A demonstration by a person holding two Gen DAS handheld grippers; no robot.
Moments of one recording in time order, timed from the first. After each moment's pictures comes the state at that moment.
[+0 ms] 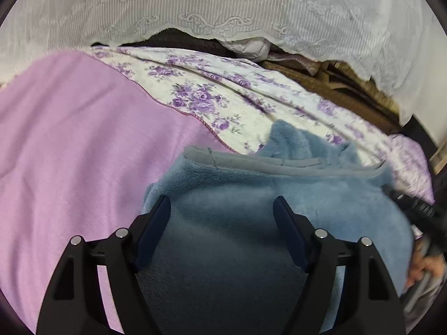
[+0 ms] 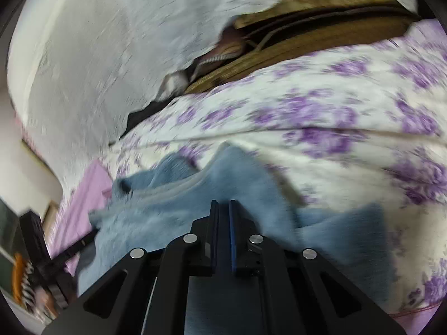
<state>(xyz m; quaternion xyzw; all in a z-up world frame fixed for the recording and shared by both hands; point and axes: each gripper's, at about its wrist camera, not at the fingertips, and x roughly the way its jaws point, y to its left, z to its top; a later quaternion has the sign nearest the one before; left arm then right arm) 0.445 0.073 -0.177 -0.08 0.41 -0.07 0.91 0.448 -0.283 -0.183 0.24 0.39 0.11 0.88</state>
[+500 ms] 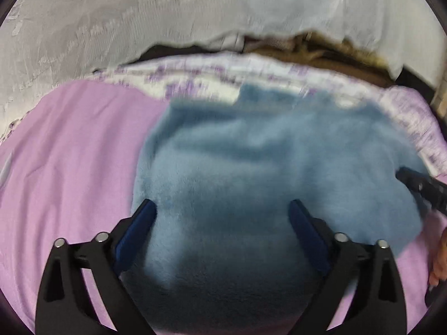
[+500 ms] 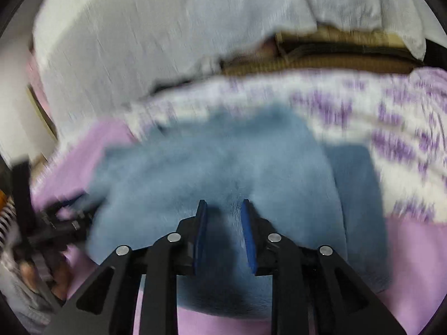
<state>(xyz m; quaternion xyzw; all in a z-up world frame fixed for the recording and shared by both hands) 0.379 0.040 -0.179 0.03 0.40 -0.06 0.91 0.353 -0.226 -0.175 0.11 0.39 0.12 0.90</state>
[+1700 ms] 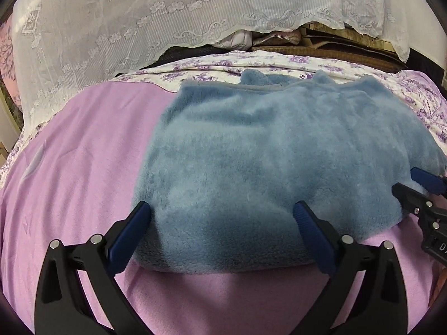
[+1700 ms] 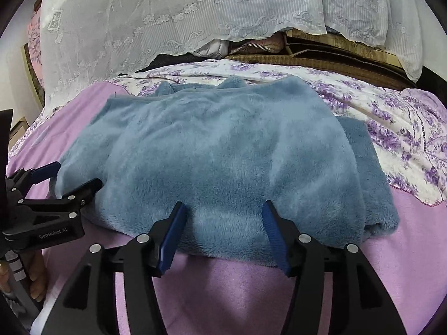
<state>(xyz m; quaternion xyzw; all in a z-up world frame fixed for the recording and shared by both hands) 0.321 0.026 -0.177 0.07 0.38 0.00 0.92 0.309 -0.181 -0.170 0.02 0.40 0.08 0.91</state>
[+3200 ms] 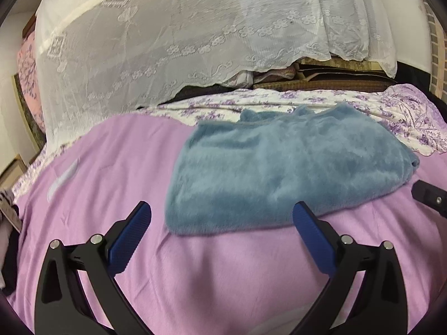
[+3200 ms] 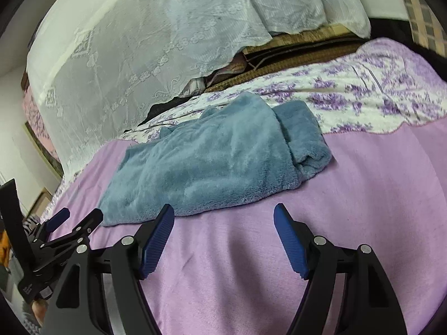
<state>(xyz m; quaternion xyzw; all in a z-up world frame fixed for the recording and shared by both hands) 0.242 0.009 -0.134 0.10 0.29 0.03 0.95 0.222 -0.244 -0.151 0.20 0.34 0.07 0.92</state>
